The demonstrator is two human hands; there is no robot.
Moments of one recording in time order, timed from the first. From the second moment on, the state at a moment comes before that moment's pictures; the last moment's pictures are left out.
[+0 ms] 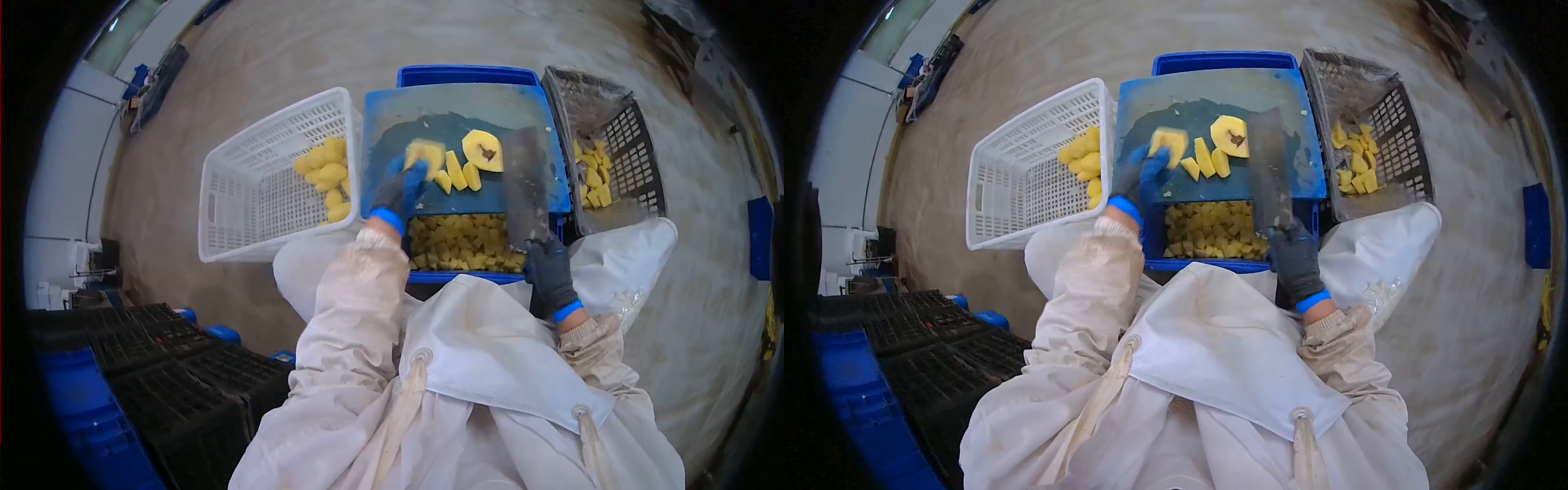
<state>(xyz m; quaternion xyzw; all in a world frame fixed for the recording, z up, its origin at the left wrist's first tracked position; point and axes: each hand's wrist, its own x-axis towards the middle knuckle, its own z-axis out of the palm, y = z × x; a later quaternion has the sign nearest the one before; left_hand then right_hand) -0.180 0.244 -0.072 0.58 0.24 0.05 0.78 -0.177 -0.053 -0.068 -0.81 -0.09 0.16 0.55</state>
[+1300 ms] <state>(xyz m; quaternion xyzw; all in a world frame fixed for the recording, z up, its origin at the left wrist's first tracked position) -0.218 0.282 -0.157 0.74 0.40 0.14 0.52 -0.187 0.009 -0.048 -0.88 -0.29 0.19 0.32</state>
